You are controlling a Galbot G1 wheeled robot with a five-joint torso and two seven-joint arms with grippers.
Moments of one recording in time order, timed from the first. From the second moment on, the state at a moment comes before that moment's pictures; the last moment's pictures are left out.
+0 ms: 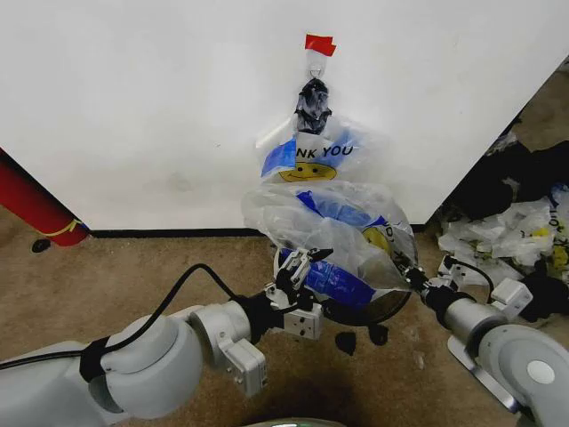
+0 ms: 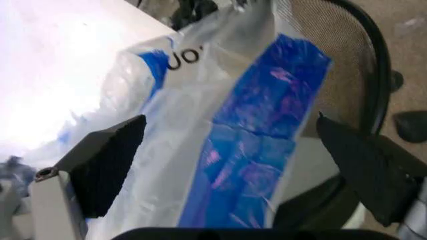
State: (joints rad) left arm 0.44 -0.54 0.53 -2.47 0.20 0.48 0.25; right arm -1.39 1.17 0.70 2.35 1.55 -0.52 0.71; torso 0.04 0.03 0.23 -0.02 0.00
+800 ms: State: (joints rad) left arm 0.45 -0.57 0.56 -2.45 0.07 0.55 0.15; right arm -1.40 1.18 0.69 2.35 1.54 -0.52 0.71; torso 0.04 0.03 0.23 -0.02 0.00
